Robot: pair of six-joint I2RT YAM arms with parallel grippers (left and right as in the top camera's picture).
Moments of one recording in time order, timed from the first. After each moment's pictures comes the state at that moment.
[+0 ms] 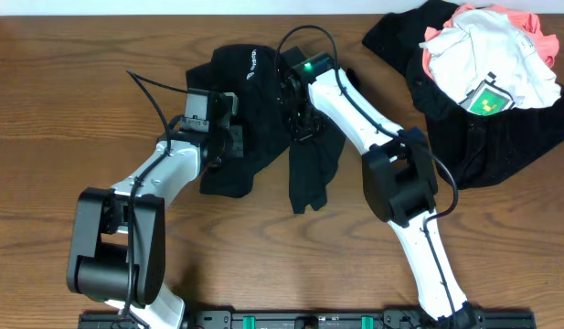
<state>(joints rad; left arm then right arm) -0.17 1.78 0.99 -0.26 0.25 -0.20 0.52 2.50 2.18 -1.27 -0.09 0.09</state>
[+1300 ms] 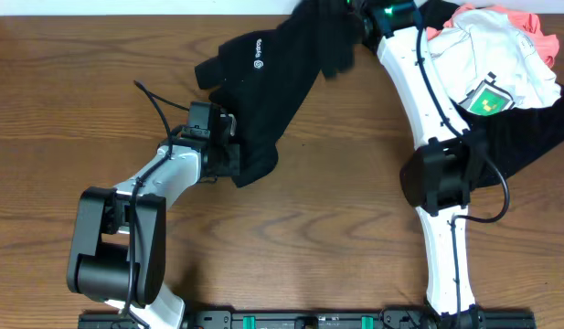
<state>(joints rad) -0.17 1.78 0.94 -0.38 0.20 -0.17 0.28 2.45 2.49 -0.58 0.09 0.11</state>
